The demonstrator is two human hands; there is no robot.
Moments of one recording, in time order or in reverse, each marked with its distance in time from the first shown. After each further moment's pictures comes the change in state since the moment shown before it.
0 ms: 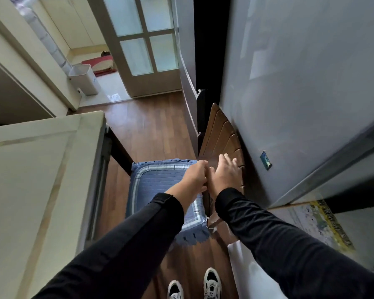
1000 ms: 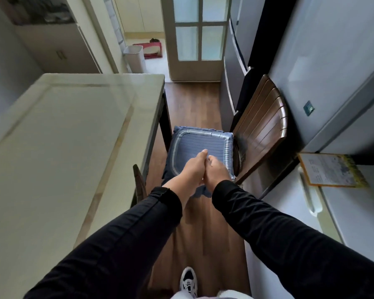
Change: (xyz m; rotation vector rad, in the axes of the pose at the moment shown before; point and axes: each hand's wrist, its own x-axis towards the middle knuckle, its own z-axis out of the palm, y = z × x) left_hand -0.177 -0.183 -0.158 -0.164 0.141 0.096; right_hand -0.289 -0.049 0.071 0.368 -0.355 -0.075
